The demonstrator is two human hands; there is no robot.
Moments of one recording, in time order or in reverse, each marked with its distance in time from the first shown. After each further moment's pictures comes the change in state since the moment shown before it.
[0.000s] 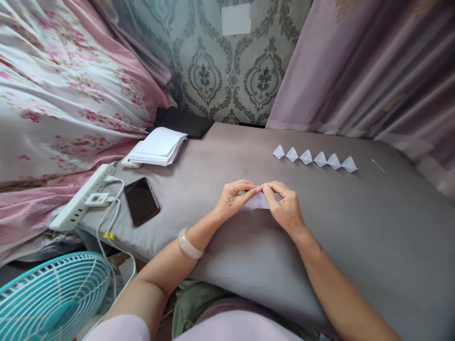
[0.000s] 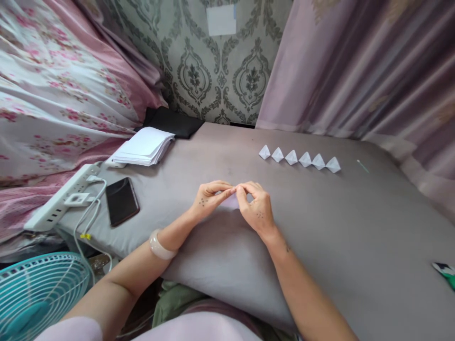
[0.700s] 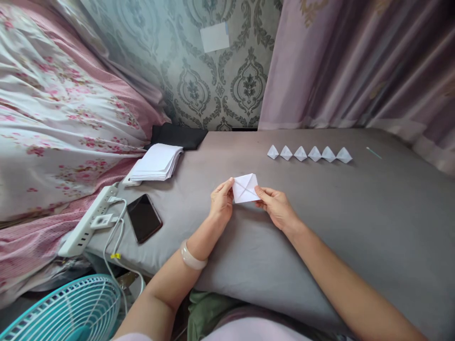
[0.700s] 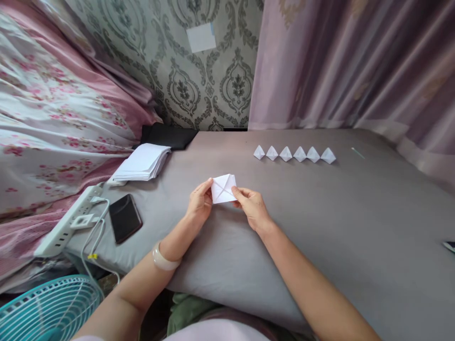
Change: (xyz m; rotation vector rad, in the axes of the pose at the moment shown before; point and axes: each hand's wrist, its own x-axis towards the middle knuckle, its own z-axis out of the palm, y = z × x) left_hand 0.015 -0.018 0.001 -0.675 0.564 -0.425; right_hand 0.000 0.019 0.024 0.757 0.007 0.777
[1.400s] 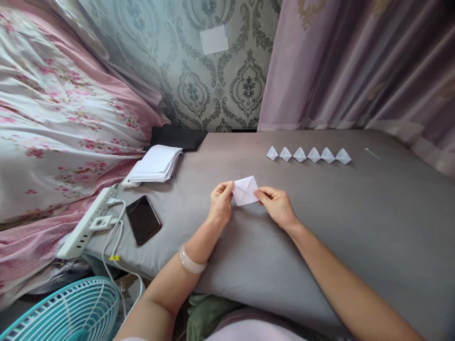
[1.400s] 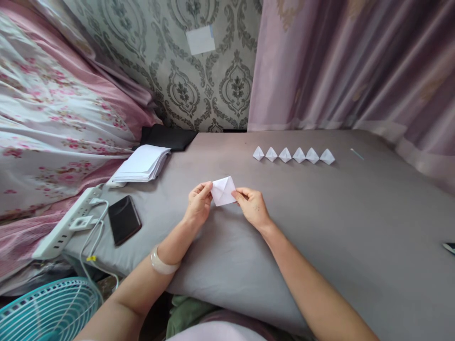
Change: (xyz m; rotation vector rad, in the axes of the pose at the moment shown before) left_hand -0.001 0.000 -0.007 0.247 -0.077 0.139; right_hand 0.011 0.006 -0.017 -0.344 -0.034 -0.313
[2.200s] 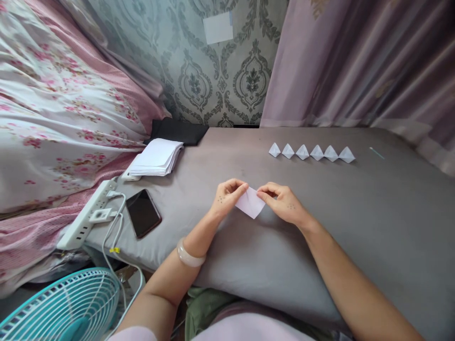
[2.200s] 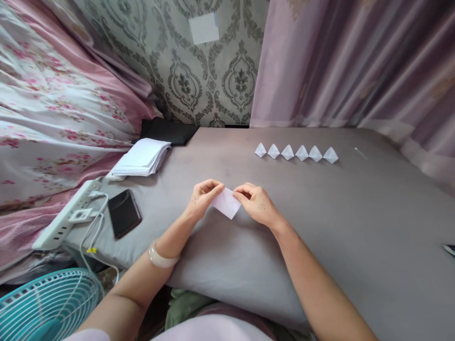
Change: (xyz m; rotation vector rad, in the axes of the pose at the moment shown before) left_hand -0.009 0.015 -0.002 0.373 -0.361 0.075; right_hand -0.005 -0.024 -0.018 -0.272 -0.200 -0.137
